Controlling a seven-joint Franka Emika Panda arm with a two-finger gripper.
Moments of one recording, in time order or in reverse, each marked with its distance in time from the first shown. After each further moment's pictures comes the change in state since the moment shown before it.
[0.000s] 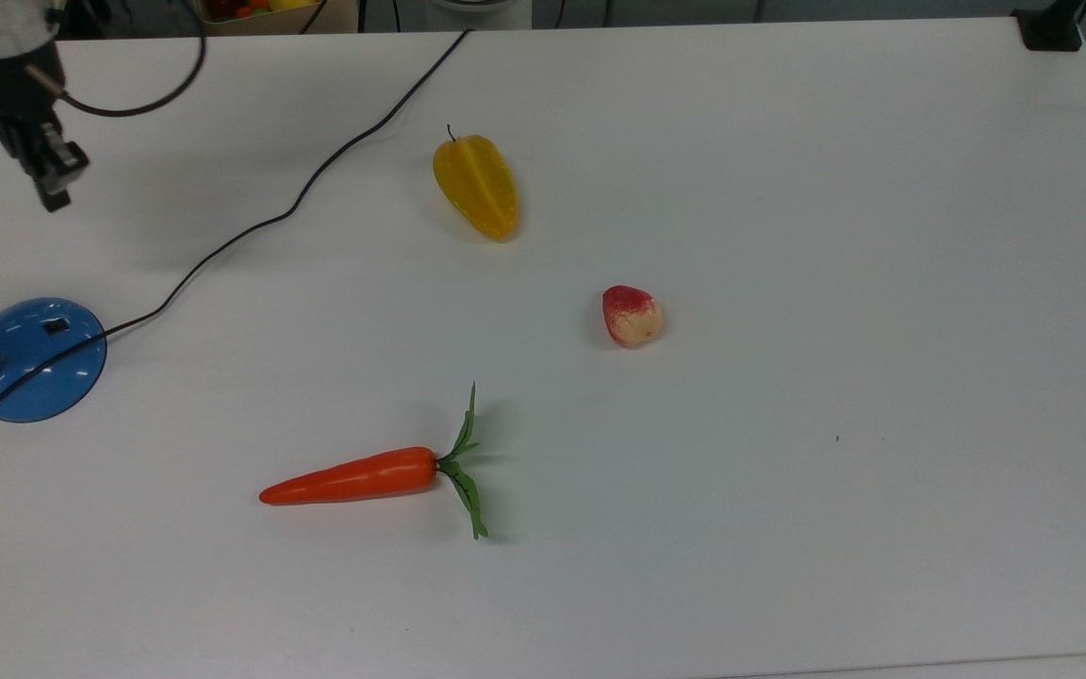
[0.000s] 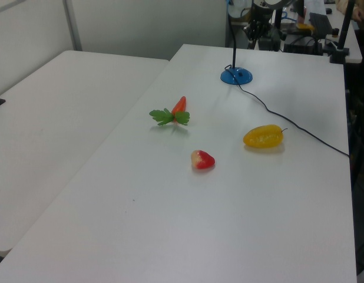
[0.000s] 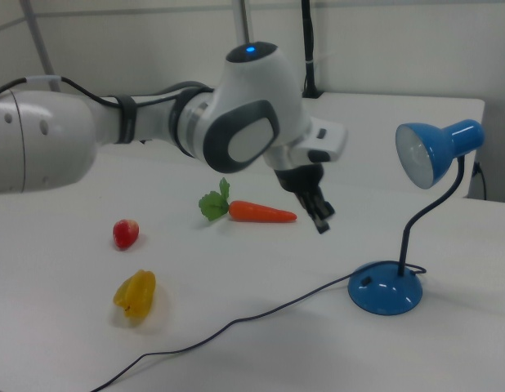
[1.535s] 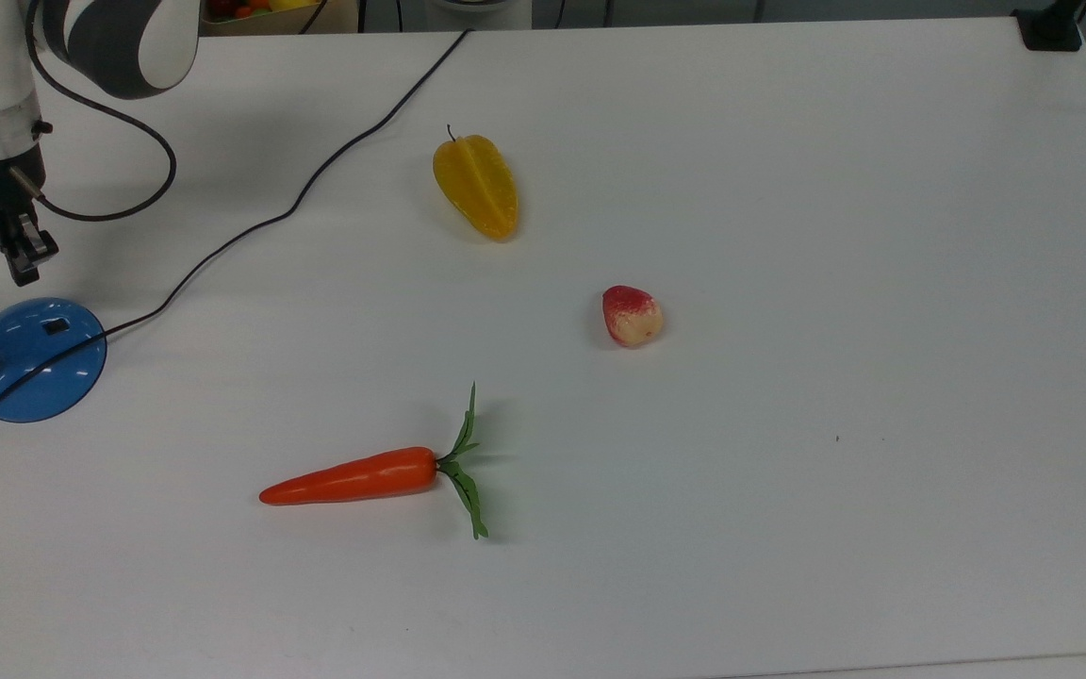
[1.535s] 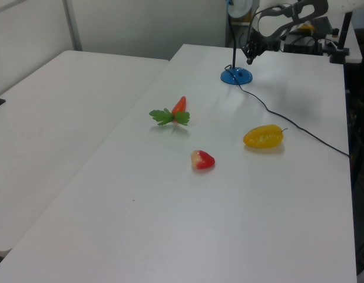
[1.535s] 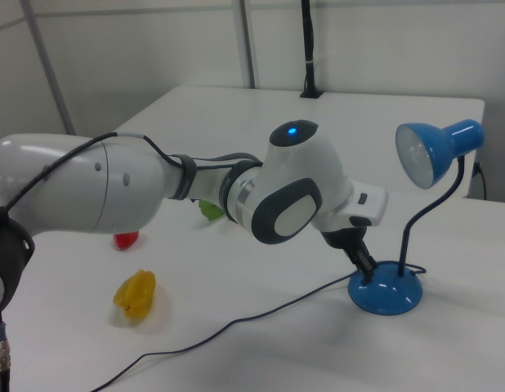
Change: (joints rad) arm -0.069 0.204 0.003 0.003 0.000 0.287 0.009
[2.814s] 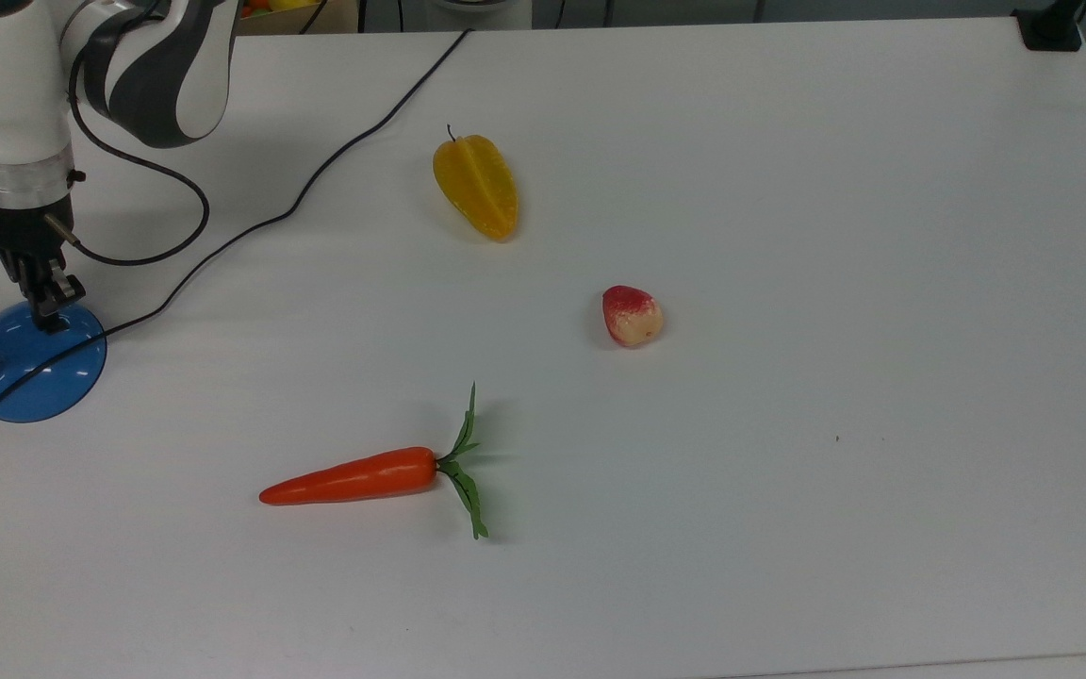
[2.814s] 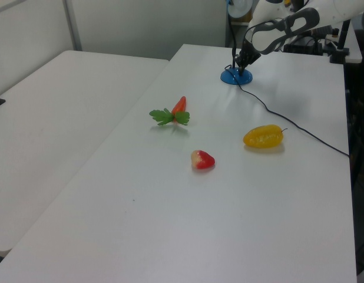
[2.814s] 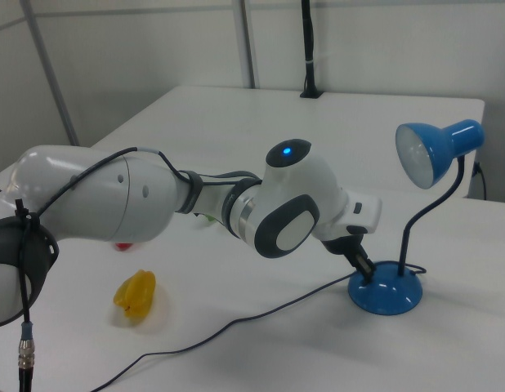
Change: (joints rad) arm 0.020 0.078 0.010 0.012 0.000 0.130 0.000
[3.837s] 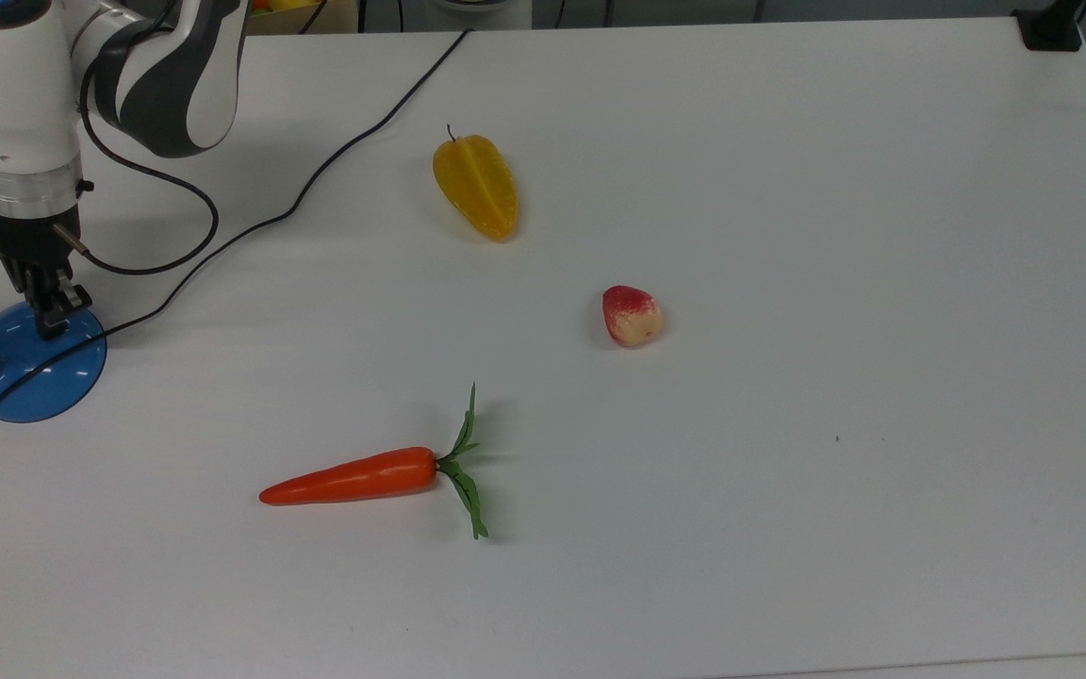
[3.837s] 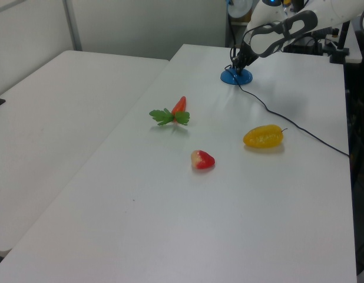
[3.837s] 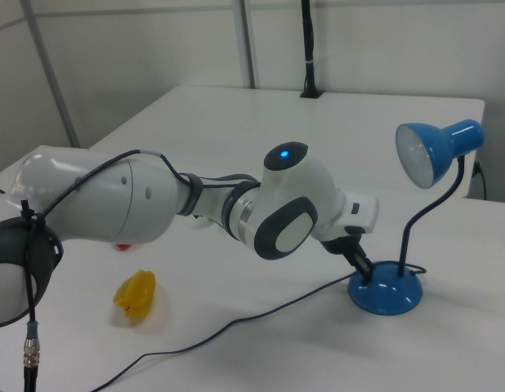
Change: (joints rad) arm 0.010 0.018 0.000 0.005 0.000 0.030 0.000
